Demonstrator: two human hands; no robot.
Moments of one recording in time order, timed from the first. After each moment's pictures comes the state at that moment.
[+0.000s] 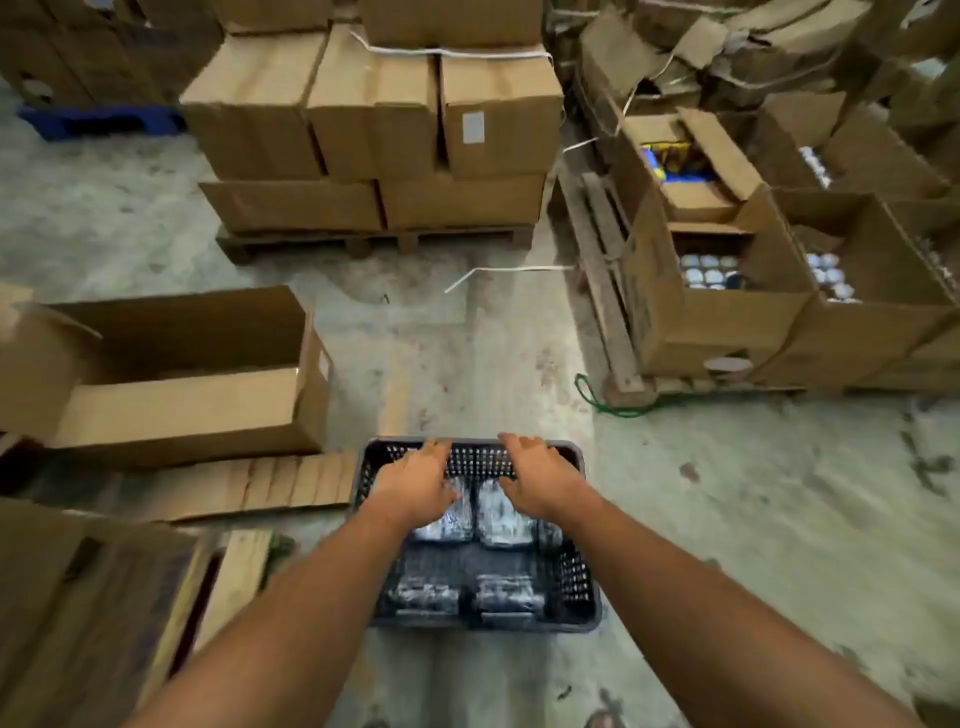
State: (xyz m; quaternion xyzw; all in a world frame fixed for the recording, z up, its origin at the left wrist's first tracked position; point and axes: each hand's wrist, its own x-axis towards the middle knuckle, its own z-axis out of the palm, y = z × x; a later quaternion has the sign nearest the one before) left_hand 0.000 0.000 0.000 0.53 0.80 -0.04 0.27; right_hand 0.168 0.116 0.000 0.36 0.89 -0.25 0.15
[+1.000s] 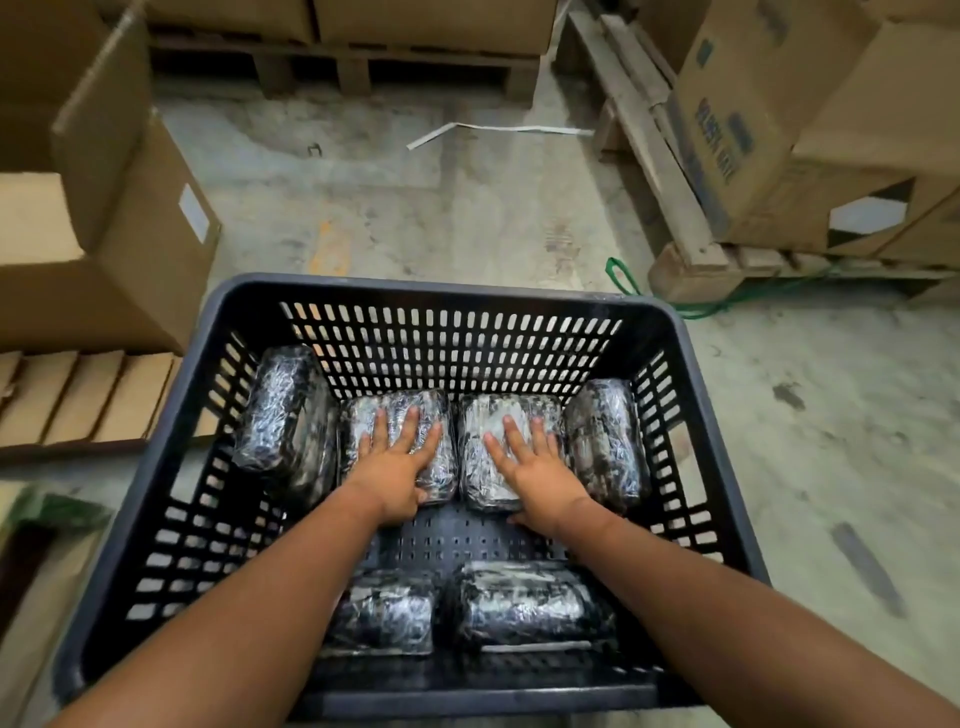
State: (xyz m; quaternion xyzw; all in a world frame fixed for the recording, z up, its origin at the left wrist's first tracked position) left_hand -0.028 0.009 -0.493 0.57 0.77 -0.08 0.29; right_hand 0.182 0.123 -0.489 0.30 0.92 -0.11 0.22
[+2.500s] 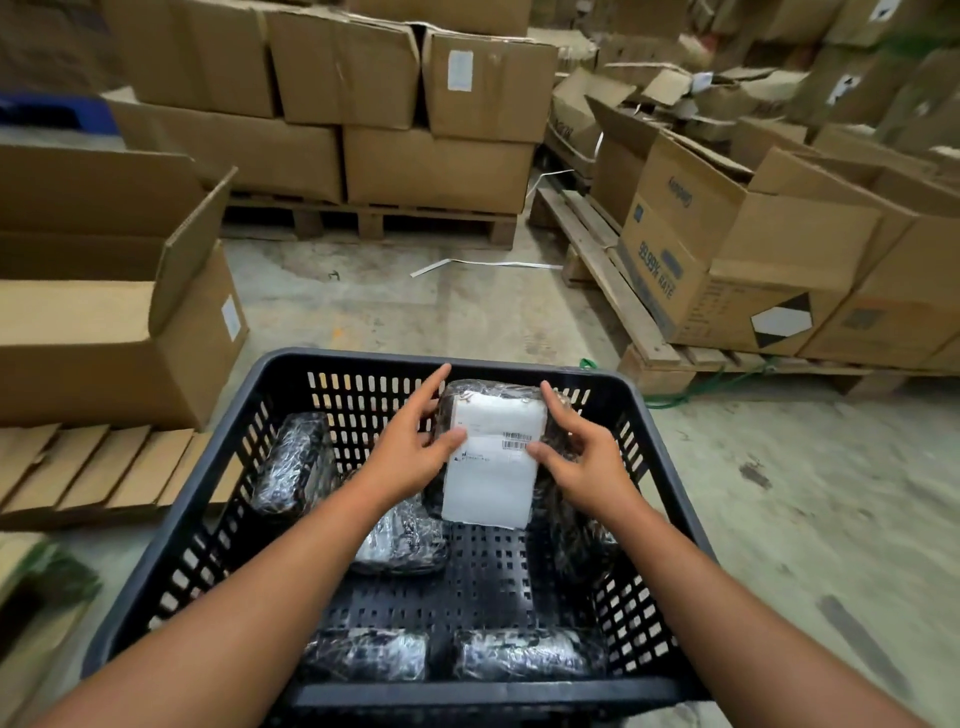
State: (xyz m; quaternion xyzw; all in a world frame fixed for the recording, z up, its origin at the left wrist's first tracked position) left_hand -0.015 0.034 -0.379 0.45 0.61 0.55 0.35; right_hand 0.204 0.143 -0.368 0.34 0.78 -0.44 -0.30
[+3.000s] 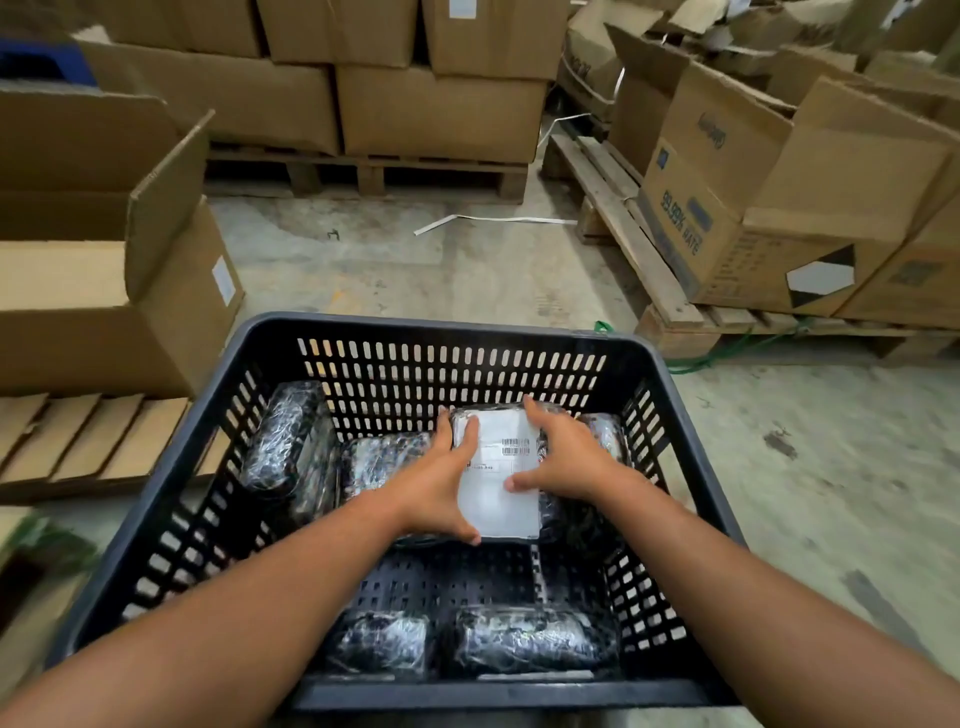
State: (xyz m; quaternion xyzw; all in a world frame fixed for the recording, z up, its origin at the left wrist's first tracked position) left_hand 0.003 0.038 -0.448 0.62 0.71 0.12 0.30; right_hand 0.176 0.154 -0.396 0.45 0.84 -0.31 0.03
